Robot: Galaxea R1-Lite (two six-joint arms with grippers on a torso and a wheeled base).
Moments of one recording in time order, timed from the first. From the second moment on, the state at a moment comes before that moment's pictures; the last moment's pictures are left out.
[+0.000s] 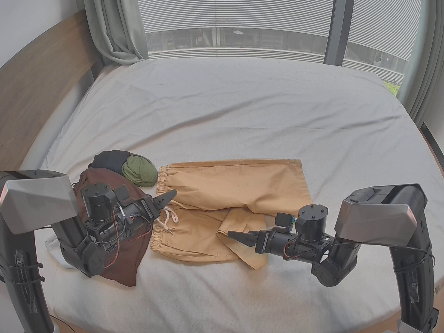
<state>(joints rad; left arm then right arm) -0.24 2.24 -0.59 -1.44 -0.25 -0.57 0.53 2.49 -0.79 -1.41 0.41 0.59</state>
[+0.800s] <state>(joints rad) -0.24 2.26 -0.59 -1.45 -0.25 -0.57 0.54 2.55 -0.96 -1.23 0.39 0.60</state>
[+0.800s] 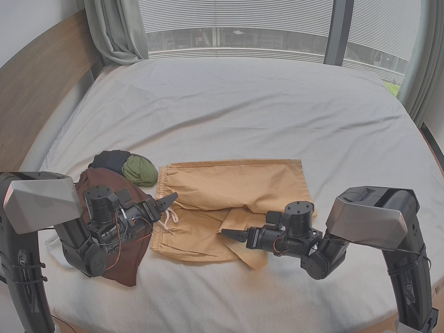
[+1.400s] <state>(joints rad) -0.24 2.26 -0.59 -1.45 -0.25 -0.57 0.55 2.58 -1.02 -1.19 0.38 0.63</state>
